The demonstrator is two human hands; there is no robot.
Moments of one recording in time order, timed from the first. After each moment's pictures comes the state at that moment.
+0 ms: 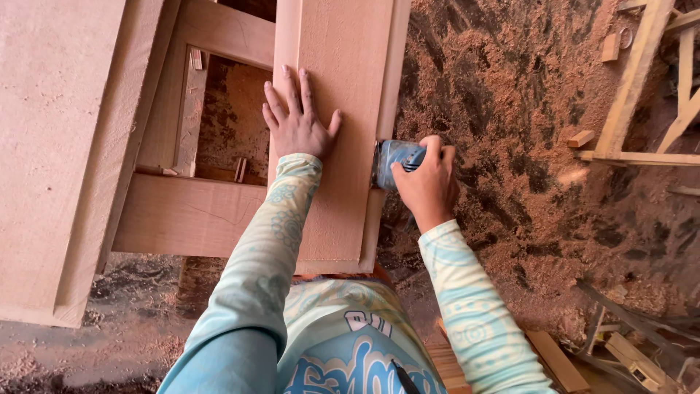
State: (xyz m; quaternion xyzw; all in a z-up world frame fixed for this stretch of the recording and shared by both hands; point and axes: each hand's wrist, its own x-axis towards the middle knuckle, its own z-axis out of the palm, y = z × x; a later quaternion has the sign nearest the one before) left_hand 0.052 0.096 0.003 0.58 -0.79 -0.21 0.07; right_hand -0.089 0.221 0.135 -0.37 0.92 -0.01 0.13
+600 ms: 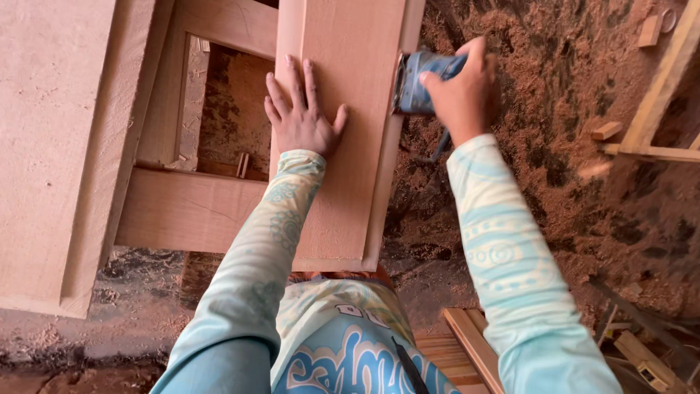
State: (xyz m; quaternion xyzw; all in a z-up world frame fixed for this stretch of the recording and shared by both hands) left_hand 0.052 0.092 0.005 0.57 -0.80 -0.19 0.02; right_hand -0.181 0.117 0.110 -0.37 0.92 -0.06 0.13
